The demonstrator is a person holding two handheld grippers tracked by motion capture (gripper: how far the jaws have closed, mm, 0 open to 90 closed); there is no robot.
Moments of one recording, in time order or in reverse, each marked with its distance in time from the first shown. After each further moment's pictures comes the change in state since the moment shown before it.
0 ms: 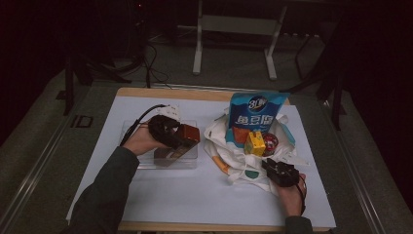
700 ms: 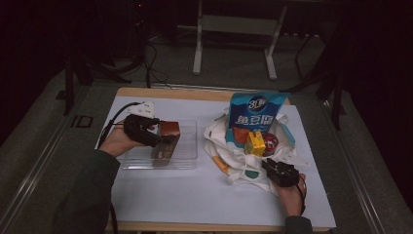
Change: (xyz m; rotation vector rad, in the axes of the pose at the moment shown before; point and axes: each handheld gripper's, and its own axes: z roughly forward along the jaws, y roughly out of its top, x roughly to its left) left arm -0.002 -0.024 -0.052 -0.053 0.063 0.017; right arm 0.000 0.000 0.000 -0.001 -0.003 -0.006
